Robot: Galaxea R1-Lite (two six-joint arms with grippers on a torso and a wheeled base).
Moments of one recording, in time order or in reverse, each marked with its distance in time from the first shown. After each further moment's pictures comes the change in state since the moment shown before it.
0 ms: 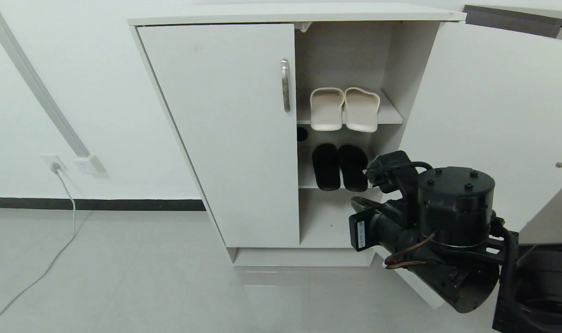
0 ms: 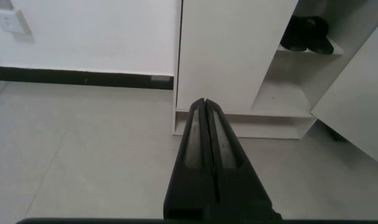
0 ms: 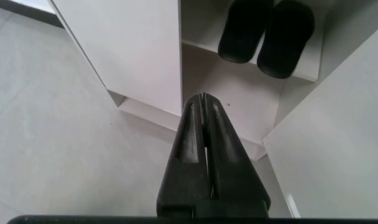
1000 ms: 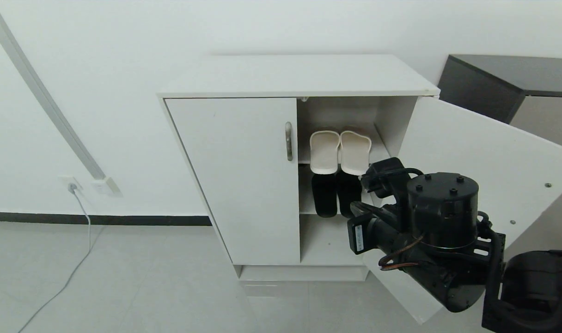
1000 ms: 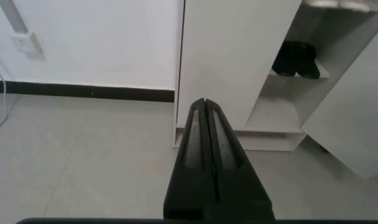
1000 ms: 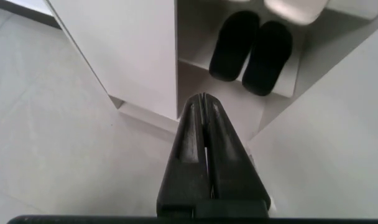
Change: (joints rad) left arm 0.000 0.000 0.000 0.000 0.000 0.000; right arm -0.013 0.029 0.003 -0.001 0.000 0.000
